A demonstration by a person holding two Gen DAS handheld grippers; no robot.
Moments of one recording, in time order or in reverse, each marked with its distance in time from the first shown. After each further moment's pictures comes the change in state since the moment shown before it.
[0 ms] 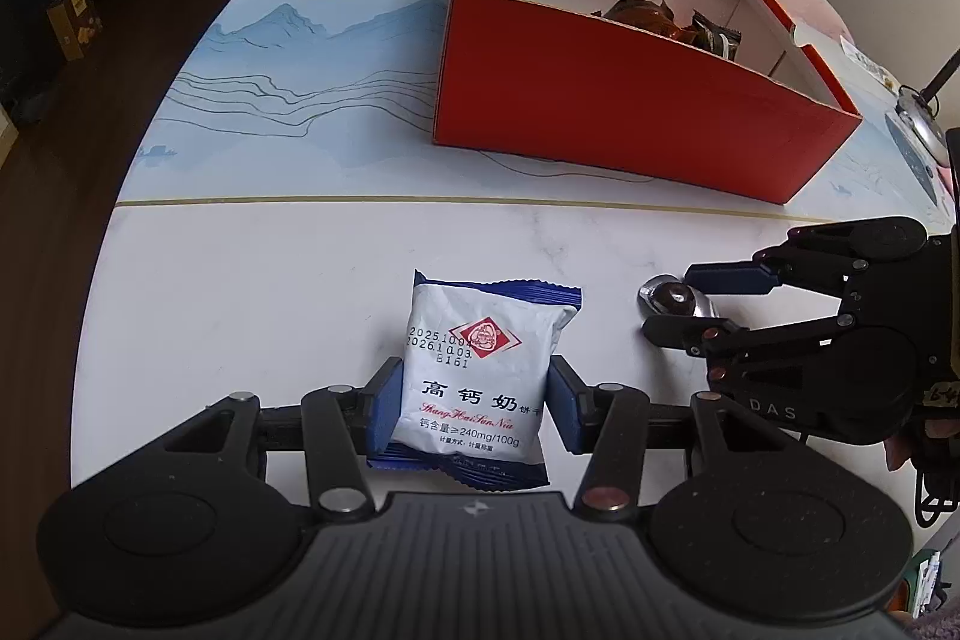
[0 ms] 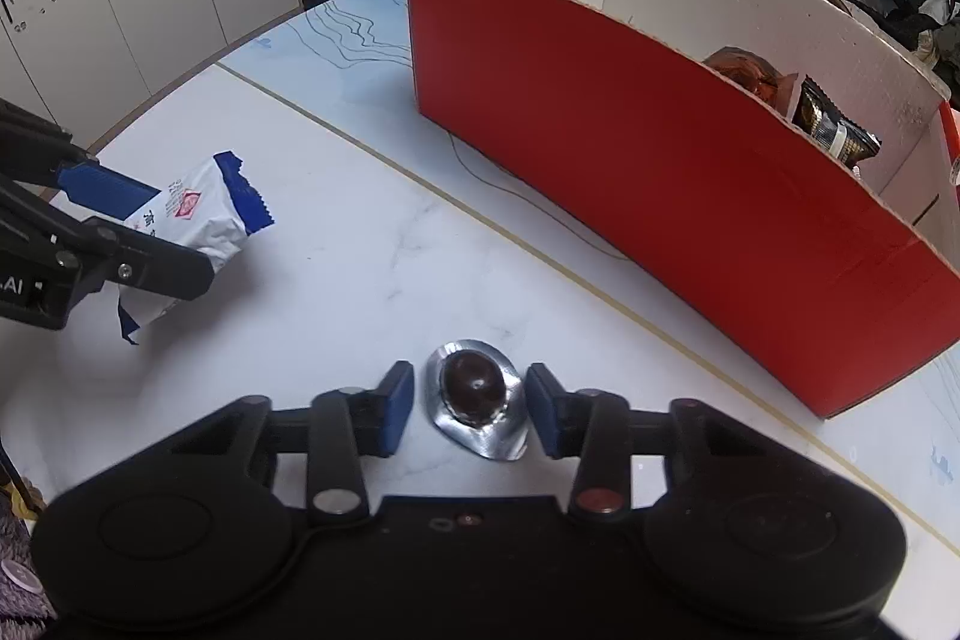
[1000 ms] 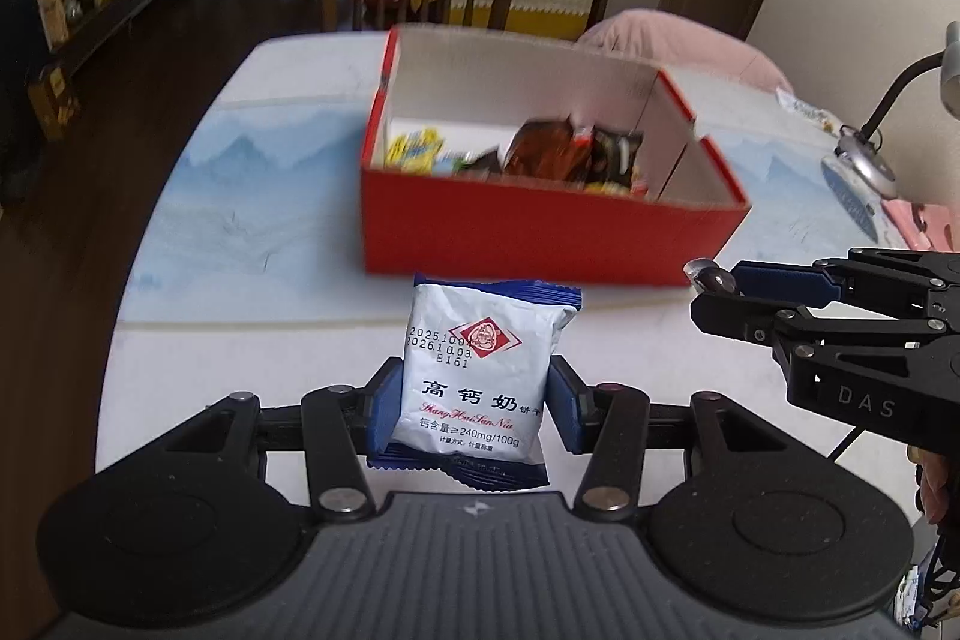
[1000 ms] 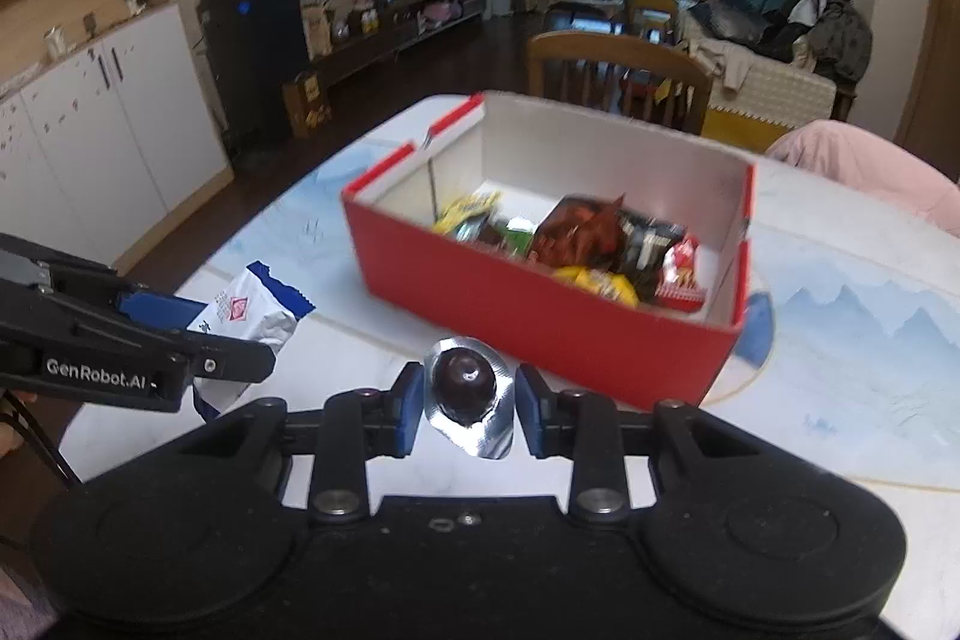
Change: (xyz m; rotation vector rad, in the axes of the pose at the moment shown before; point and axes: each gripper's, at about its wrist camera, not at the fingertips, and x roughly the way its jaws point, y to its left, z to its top) left arm -0.064 -0.045 0.030 0.075 -0.160 -0.041; right arm -0.124 -0.017 0.011 0.227 -0.269 -0.106
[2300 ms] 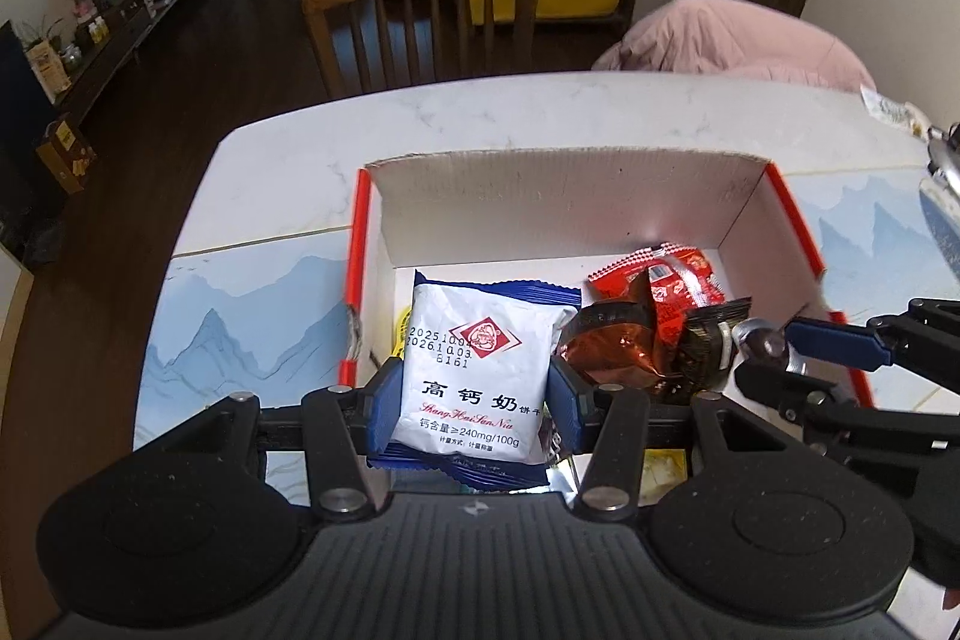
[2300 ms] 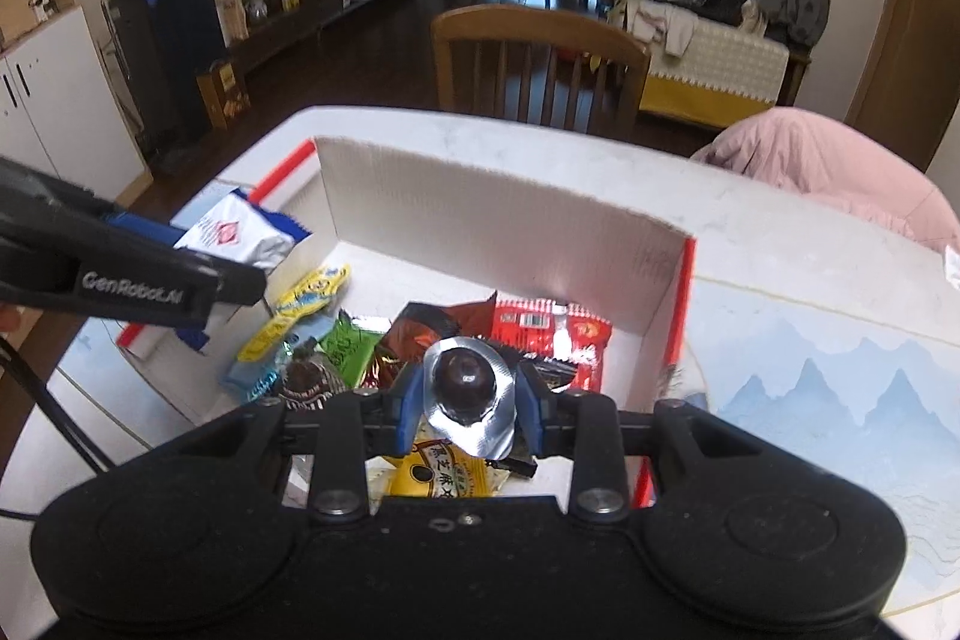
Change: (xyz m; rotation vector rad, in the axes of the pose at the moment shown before) left arm 0.132 -0.015 0.166 0.101 0.102 0.126; right arm 0.119 -0.076 0.080 0.049 0.120 -0.101
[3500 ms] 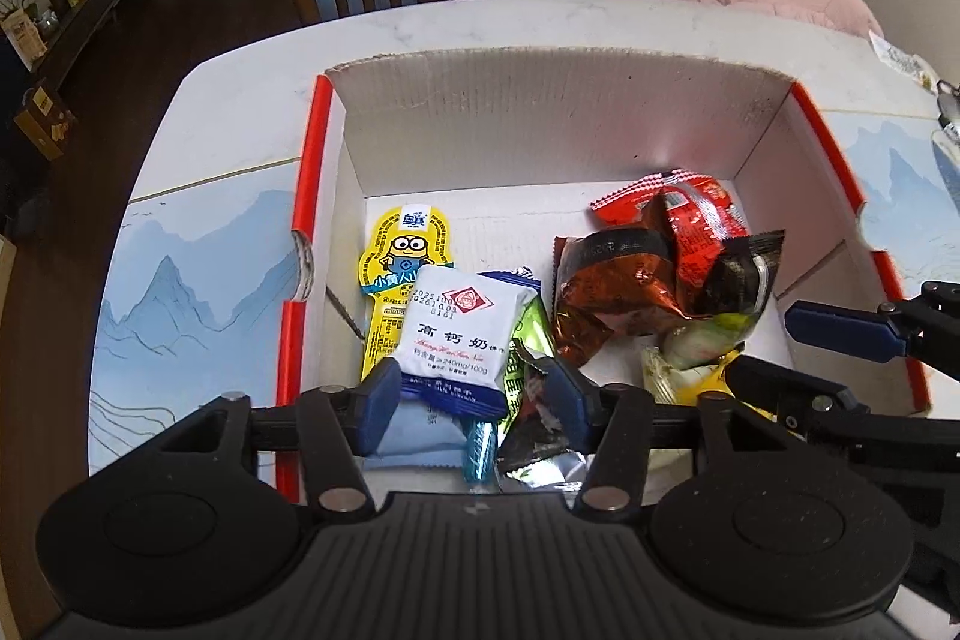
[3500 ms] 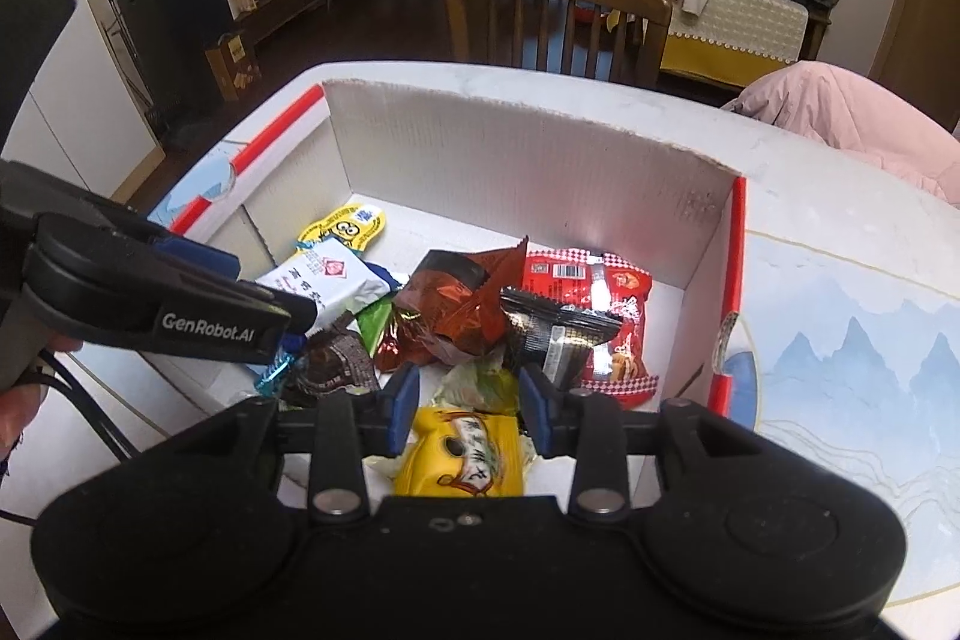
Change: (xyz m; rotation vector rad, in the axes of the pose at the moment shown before) left arm 0.034 -0.002 -0.017 -0.004 0.100 -0.030; right arm 0.006 0.002 -0.009 0.032 0.038 0.039
